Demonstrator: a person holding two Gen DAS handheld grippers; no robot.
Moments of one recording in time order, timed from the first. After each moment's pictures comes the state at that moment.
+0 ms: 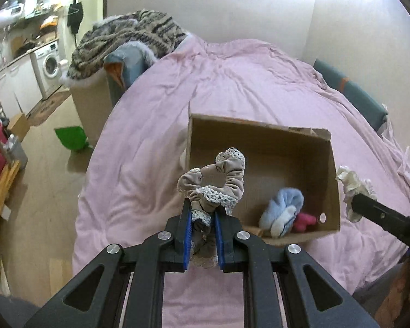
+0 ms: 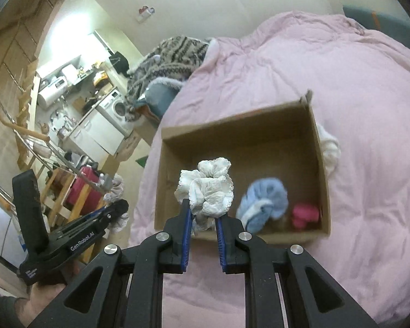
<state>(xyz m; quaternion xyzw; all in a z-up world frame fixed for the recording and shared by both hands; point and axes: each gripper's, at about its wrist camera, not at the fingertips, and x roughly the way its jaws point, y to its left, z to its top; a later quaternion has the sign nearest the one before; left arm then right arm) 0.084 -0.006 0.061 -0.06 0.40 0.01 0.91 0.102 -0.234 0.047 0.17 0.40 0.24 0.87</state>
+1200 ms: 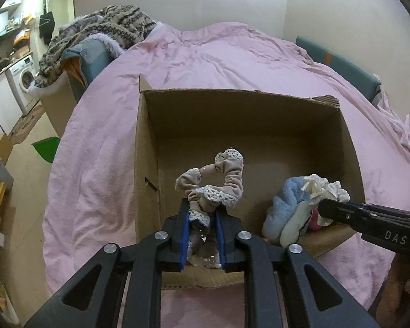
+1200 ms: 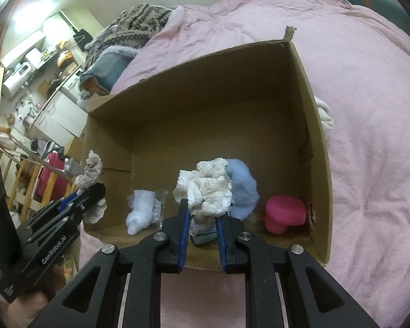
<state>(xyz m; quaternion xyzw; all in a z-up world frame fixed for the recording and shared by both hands) 0.141 -0.033 -0.013 -0.01 0.42 -0.03 0.91 0.163 -0.226 -0.035 0.14 0.50 0.17 0.84</state>
